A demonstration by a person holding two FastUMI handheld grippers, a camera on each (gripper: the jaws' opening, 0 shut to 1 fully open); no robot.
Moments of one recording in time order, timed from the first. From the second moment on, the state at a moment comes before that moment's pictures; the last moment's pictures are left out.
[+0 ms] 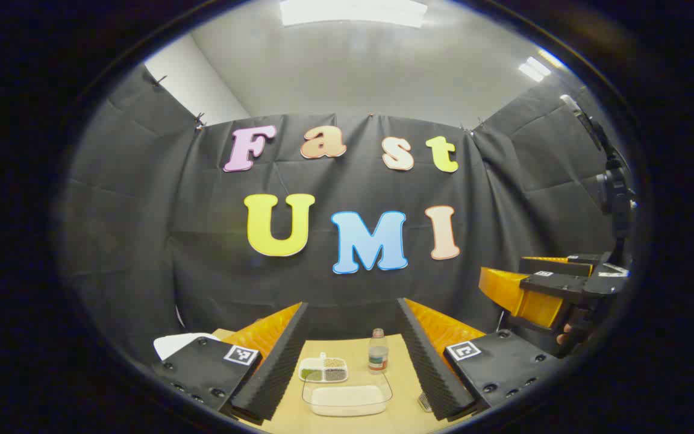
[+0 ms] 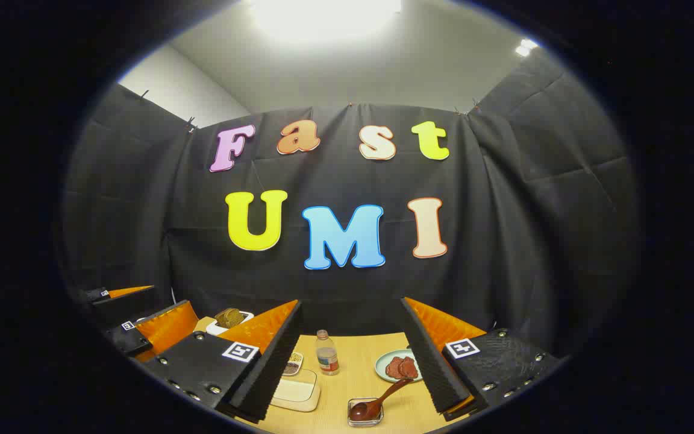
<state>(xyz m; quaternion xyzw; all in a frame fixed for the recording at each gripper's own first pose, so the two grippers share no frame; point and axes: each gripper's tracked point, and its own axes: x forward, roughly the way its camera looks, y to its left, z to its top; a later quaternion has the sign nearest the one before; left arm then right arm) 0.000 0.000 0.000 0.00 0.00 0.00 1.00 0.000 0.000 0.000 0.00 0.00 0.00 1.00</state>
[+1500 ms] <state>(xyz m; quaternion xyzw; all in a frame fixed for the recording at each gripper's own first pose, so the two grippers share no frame) 0.001 0.022 -0.009 0.01 0.01 0.03 1.00 0.005 0.028 -0.011 0.00 0.00 0.02 1.00</state>
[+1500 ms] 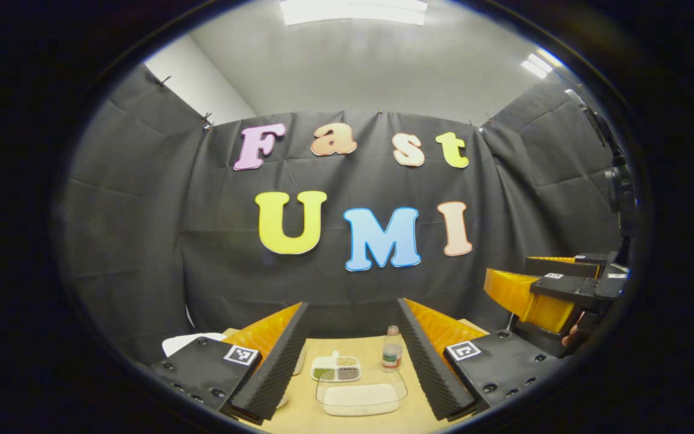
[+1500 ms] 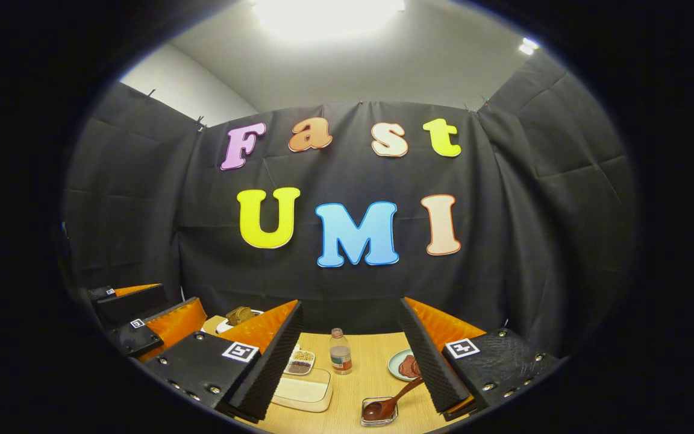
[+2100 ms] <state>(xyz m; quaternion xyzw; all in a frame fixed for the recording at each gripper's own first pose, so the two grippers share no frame) 0.006 0.030 -0.010 0.00 0.02 0.03 1.00 0.009 0.026 -0.016 0.00 0.01 0.02 1.00</state>
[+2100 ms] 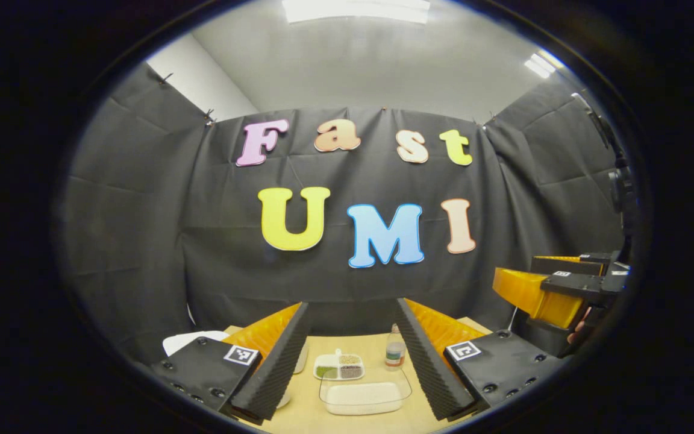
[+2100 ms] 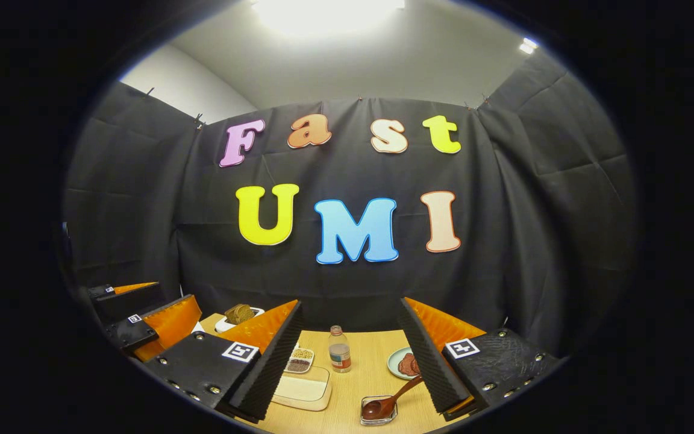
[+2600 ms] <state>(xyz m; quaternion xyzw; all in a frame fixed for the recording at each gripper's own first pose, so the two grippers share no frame) 0.011 0.029 -0.011 0.01 0.02 0.04 1.00 0.022 0.011 -0.023 0.01 0.02 0.02 1.00</state>
